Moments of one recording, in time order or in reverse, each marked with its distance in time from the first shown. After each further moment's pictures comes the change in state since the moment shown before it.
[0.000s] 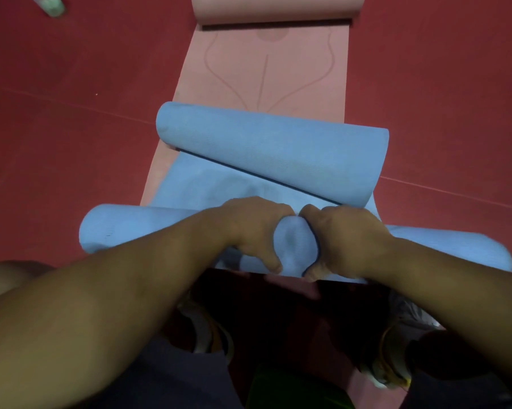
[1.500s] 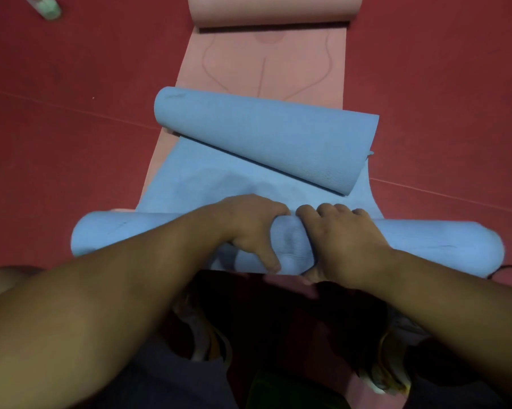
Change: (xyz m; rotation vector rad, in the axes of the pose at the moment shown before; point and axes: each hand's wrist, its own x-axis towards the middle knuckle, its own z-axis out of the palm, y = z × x) left_hand 0.010 -0.007 -0.012 -0.055 -0.026 0.022; right_hand 0.003 0.000 0.009 -0.095 0.099 0.008
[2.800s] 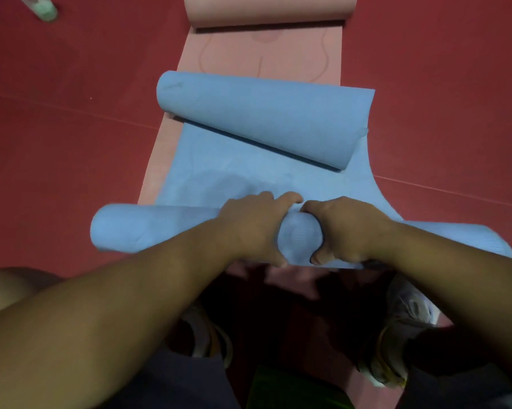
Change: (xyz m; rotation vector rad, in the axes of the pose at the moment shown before) left_hand -0.009 0.016 0.021 0.087 0.199 -0.049; right_hand 0.008 0.018 -0.018 0.257 -0.159 0.033
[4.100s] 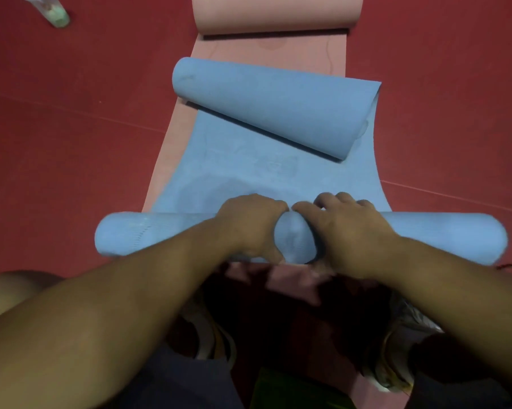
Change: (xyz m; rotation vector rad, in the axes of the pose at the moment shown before) left_hand -0.007 -0.008 -0.009 0.013 0.011 0.004; right_hand -0.015 -0.015 0.011 -0.249 0.185 -0.076
